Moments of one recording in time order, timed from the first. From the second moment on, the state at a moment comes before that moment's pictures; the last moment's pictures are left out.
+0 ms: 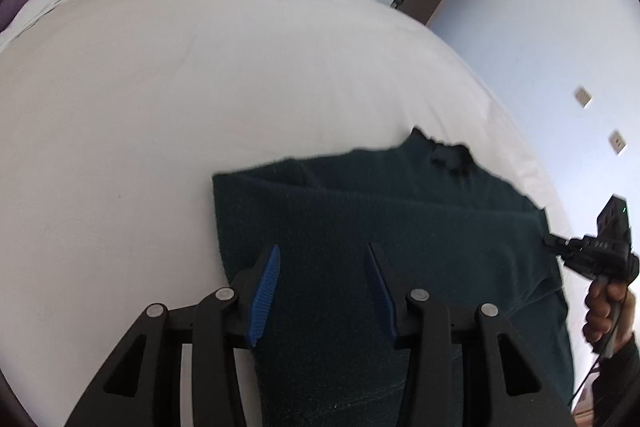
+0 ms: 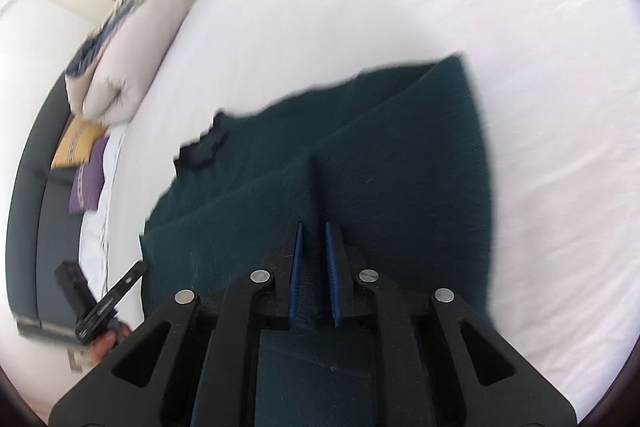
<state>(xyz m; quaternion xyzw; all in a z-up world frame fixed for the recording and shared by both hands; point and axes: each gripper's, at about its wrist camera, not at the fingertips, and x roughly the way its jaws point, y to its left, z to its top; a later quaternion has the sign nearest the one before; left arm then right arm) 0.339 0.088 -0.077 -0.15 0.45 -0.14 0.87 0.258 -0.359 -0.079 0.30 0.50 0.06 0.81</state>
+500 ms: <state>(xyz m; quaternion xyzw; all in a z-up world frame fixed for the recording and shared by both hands) 0.359 0.113 -0.109 -0.21 0.48 -0.18 0.83 0.291 -0.291 -0.139 0.39 0.51 0.23 0.74</state>
